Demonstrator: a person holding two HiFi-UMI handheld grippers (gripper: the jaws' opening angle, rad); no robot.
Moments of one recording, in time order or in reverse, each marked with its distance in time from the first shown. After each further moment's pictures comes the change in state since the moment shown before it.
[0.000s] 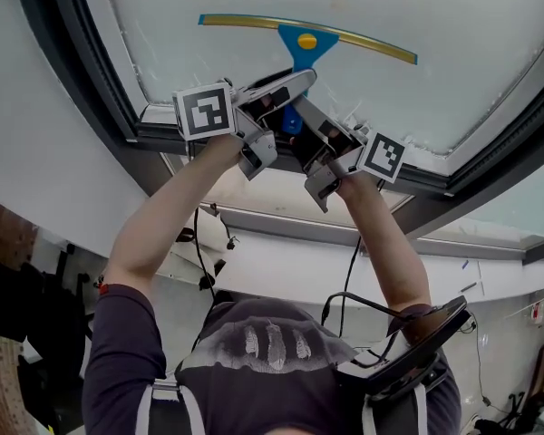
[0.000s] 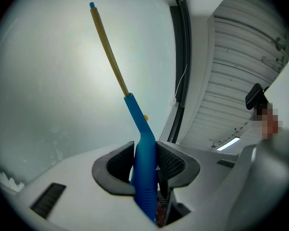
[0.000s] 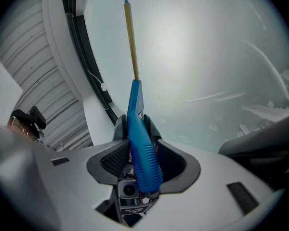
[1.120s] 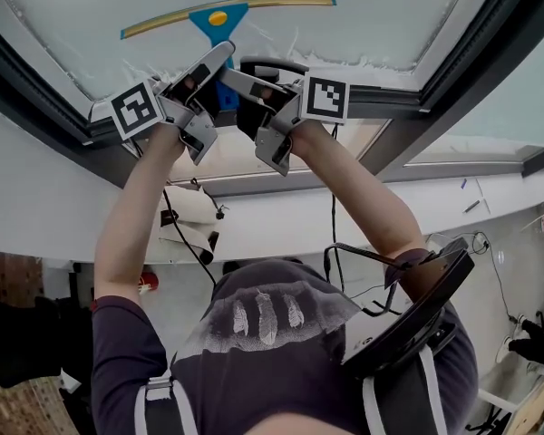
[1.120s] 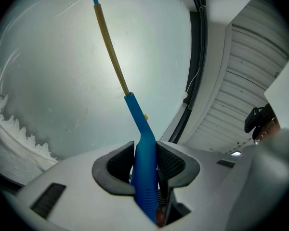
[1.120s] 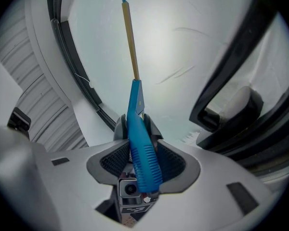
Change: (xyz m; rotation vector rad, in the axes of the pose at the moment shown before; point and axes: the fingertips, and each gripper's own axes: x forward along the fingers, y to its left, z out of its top) left arm -0.004 0.038 -0.018 -0.184 0.016 0.047; right arm -0.008 -0.036 -0.013 0.171 0.021 -0.097
